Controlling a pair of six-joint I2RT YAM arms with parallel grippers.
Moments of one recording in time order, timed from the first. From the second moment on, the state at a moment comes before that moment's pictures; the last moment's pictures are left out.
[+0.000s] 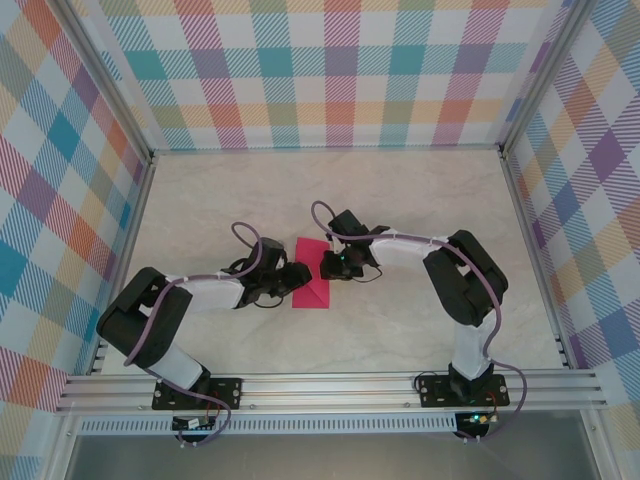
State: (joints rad) left arm -0.58 1.57 0.60 0.14 0.25 -0.97; right arm 0.70 1.91 1.15 -0.39 -0.32 0.60
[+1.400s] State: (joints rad) left arm -0.74 1.59 1.22 -0.88 -0.47 -0.61; right arm 0.58 1.25 0.79 -0.36 0.02 0.57
